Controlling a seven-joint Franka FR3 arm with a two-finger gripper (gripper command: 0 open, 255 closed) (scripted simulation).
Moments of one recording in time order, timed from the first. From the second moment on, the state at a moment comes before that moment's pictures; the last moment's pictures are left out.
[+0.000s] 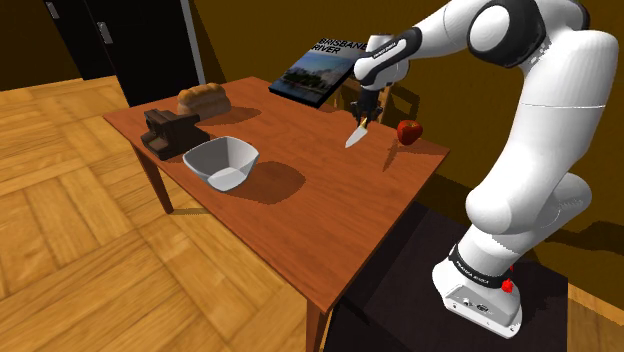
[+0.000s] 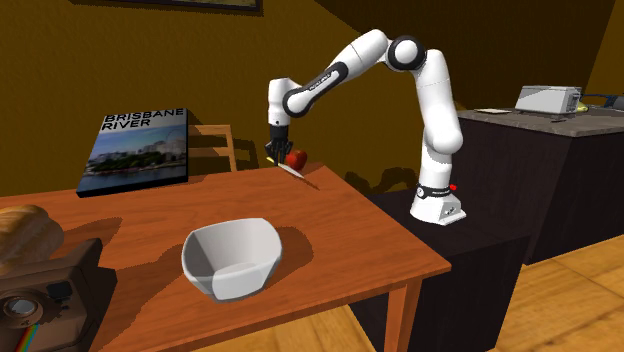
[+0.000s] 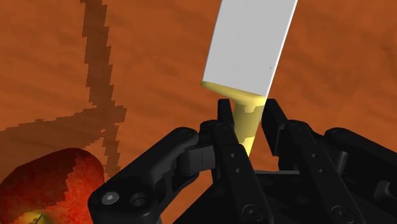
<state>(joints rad) -0.57 0.30 0.06 -1.89 -0.05 2.26 0.72</state>
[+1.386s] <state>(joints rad) -0.56 0.45 0.05 -1.95 -0.07 2.46 0.73</state>
